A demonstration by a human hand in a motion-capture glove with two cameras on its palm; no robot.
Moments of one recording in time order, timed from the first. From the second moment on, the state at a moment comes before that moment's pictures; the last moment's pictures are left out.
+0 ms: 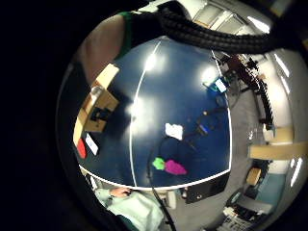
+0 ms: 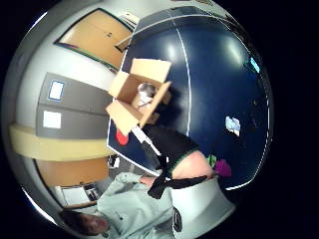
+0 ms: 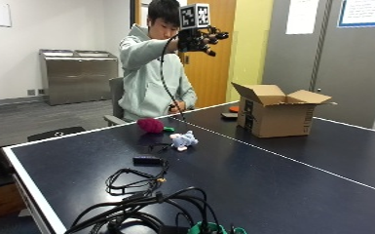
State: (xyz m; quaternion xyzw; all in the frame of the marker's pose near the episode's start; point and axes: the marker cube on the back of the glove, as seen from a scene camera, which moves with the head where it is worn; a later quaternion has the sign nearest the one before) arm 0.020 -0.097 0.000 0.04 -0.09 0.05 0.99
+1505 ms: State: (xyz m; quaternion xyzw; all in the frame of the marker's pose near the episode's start) arm 0.094 -0.093 0.184 -0.28 -0.07 0.06 0.95
